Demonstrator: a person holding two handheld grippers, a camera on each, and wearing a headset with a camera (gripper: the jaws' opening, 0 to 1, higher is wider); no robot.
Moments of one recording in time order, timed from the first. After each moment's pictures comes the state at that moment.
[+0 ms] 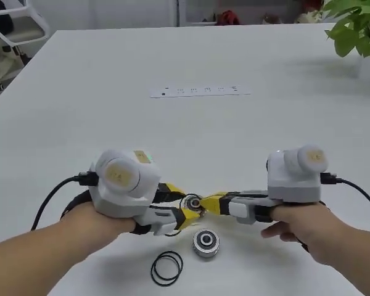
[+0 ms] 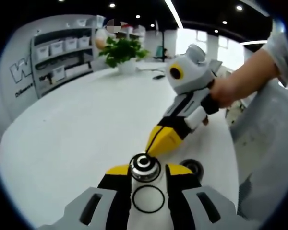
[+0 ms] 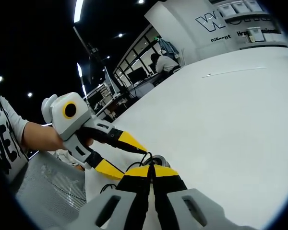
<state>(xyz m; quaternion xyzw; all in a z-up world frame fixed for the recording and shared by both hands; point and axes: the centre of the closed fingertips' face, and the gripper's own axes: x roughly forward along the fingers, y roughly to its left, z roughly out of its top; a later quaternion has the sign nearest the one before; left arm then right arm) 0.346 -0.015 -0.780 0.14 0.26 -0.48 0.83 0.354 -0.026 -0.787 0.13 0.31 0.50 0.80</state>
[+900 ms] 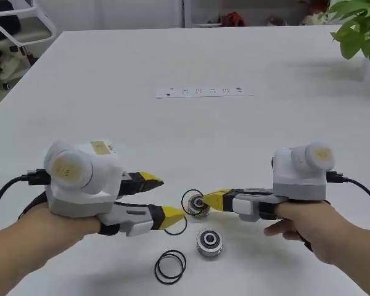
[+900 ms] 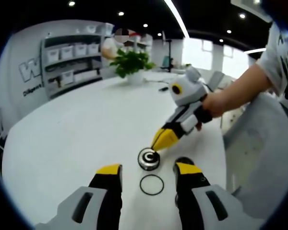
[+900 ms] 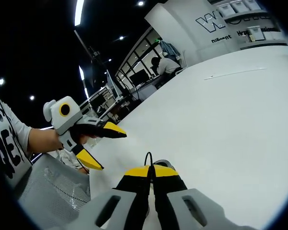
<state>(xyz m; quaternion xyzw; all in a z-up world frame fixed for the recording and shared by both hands) 0.330 0.027 -0.743 0.11 0.24 -0.45 0.85 0.349 -0.021 -0.775 0.15 0.30 0.51 0.79</state>
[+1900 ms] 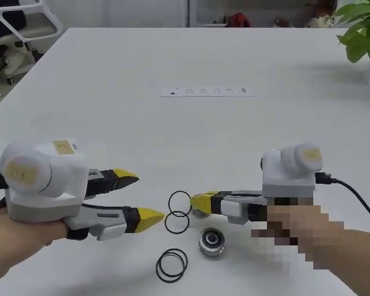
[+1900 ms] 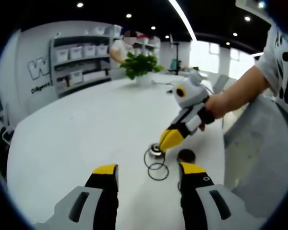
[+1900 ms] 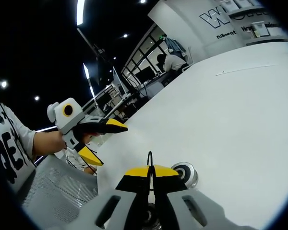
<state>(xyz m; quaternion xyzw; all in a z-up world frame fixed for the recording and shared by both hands) 0.320 0.062 -0.734 0.10 0.23 -0.43 0.87 0.338 0.007 -0.771 0.16 0.31 0.53 0.77</state>
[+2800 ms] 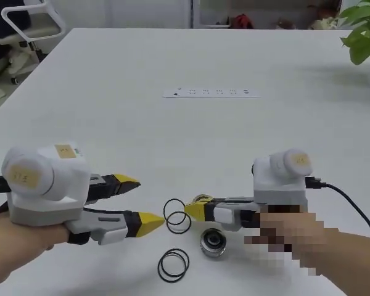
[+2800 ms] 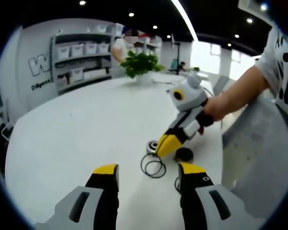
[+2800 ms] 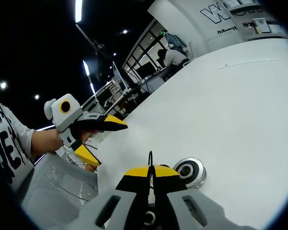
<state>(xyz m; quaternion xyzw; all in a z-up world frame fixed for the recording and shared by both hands) 0.315 0.060 -0.737 0.09 0.24 -0.43 0.87 0.331 0.018 -0.782 0.15 0.33 0.54 0.76</state>
